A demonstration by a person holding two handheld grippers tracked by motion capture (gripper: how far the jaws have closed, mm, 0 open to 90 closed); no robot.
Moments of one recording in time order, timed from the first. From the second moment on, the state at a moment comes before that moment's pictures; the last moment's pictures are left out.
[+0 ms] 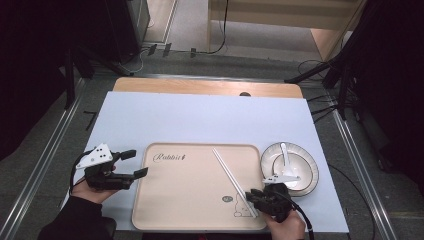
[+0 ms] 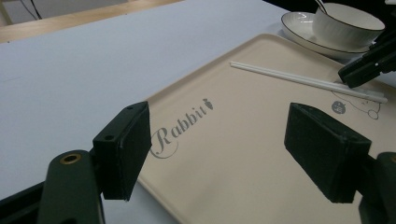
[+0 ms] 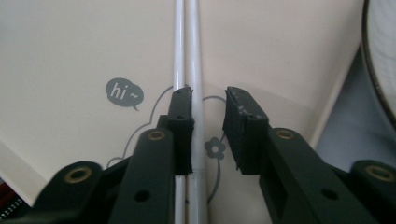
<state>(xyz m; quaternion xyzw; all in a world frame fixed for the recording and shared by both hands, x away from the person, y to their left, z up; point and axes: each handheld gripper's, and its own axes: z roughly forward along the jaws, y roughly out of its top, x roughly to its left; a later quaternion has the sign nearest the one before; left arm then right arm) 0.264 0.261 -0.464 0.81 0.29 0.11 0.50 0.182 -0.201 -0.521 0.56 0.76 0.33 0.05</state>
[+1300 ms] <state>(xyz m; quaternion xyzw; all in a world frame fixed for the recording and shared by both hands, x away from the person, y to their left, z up) 0.260 0.265 -0.465 0.81 0.30 0.11 0.50 0.221 -0.291 -0.461 0.37 0.78 0.49 0.12</state>
